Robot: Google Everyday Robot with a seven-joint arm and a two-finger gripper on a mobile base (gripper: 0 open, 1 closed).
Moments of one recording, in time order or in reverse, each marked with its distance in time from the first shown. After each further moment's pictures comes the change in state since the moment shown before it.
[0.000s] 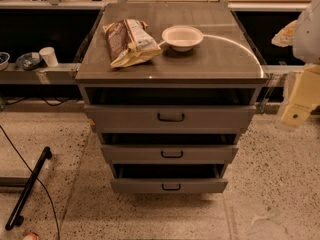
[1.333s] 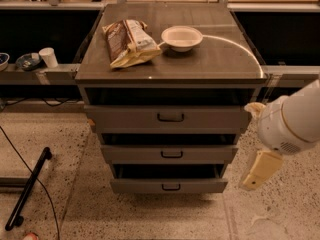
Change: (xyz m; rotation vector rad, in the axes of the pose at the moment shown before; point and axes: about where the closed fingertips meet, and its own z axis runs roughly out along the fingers) arm 0.016 0.063 0.138 -0.023 -0.138 0.030
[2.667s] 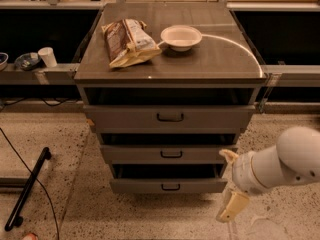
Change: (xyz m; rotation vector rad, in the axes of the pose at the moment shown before) arm 0.040 0.053 0.162 -0.147 -0.174 0.010
